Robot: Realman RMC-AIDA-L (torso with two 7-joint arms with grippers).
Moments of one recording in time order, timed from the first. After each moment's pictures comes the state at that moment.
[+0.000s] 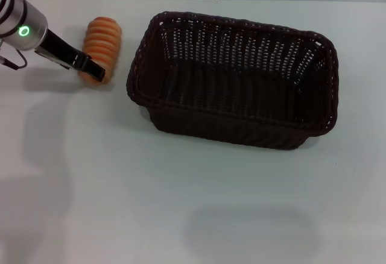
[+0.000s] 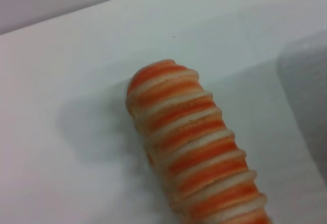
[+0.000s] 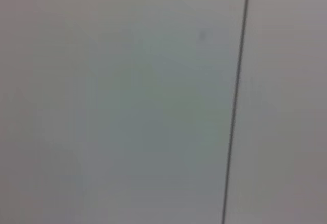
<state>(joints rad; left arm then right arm) -0.91 -1.99 0.89 0.72 2.87 1.21 -2.51 -0.26 2.08 1.63 1.94 -2.59 0.28 -0.36</state>
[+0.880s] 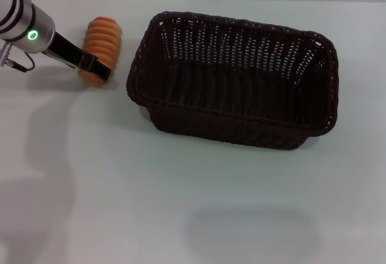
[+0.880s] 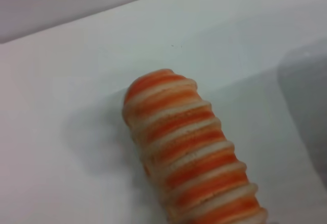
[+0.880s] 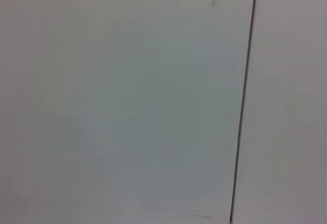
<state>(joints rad) -0.90 -2.02 0.89 0.71 2.87 1.15 -2.51 -0.27 2.08 1.60 1.92 -2.60 0.30 -0.36</state>
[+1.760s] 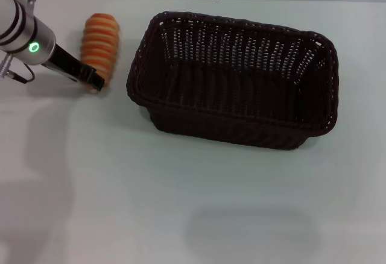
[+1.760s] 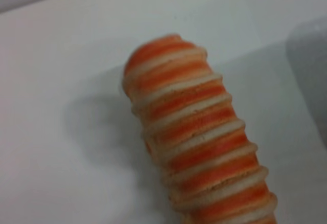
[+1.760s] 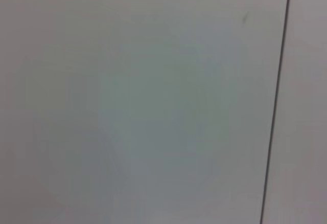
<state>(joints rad) -0.89 -2.02 0.93 0.67 2.88 1.13 -2.52 -0.26 2.08 1.56 1.94 -2.61 0.29 -0.37</state>
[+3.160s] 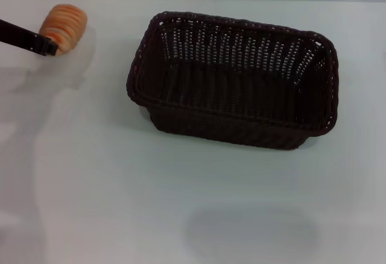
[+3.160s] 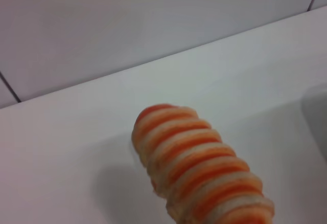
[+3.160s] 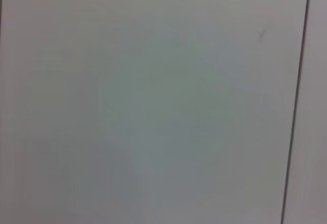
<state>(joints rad) -0.63 -2.06 0.97 1.25 2.78 1.32 -2.52 -0.21 2.08 1.56 1.93 -2.61 0.29 -0.37</state>
